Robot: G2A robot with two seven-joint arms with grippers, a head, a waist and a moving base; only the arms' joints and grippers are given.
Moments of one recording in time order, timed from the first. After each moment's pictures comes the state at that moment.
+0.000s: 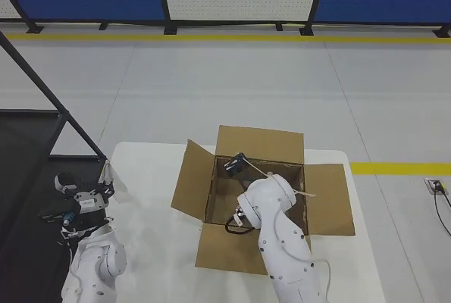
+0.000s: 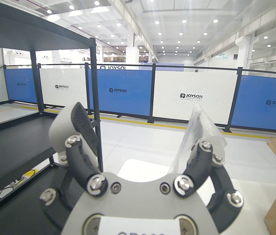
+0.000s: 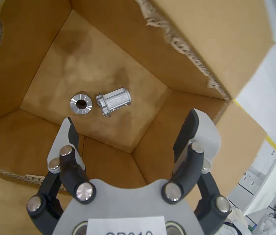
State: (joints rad) left arm 1.11 -1.34 -1.63 -1.32 1.29 0.09 0.73; right arm -0.68 -1.88 1.36 -1.28 -1.99 -0.27 1.33
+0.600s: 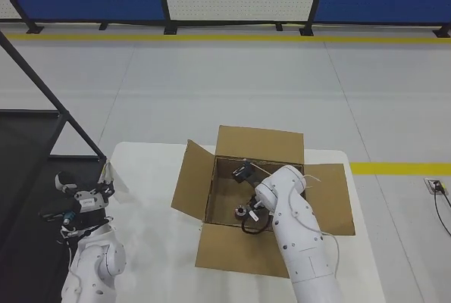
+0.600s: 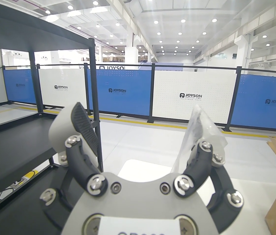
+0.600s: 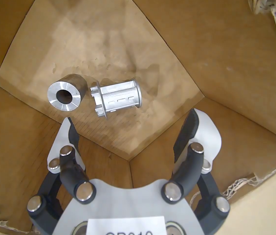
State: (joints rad) left arm 1.11 -1.34 -1.63 -1.31 1.31 0.09 0.72; right arm -0.57 -1.84 1.50 -1.02 -1.91 -0.44 1.26
